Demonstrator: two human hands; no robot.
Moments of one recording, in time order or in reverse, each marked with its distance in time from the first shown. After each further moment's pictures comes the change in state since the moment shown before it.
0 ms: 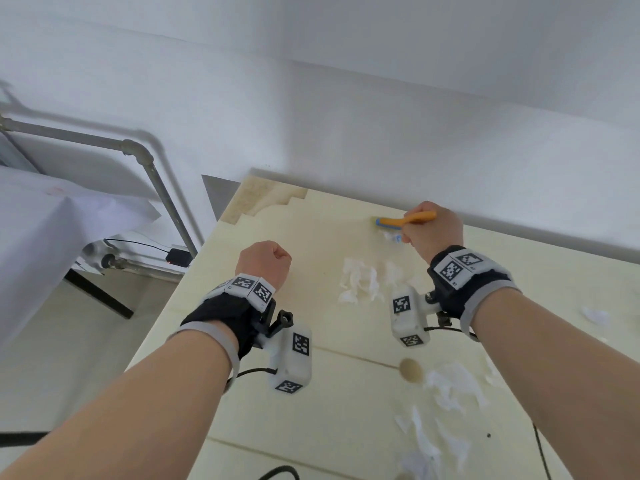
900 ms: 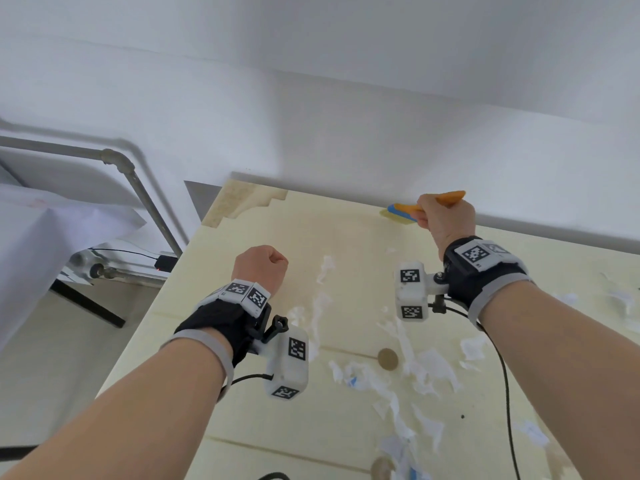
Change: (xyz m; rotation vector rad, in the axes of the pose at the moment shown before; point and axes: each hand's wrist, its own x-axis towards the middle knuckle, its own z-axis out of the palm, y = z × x) left_hand -0.020 0.019 0.009 0.009 -0.014 0.038; right_hand -0.002 0.016 -0.045 0.548 0.130 0.287
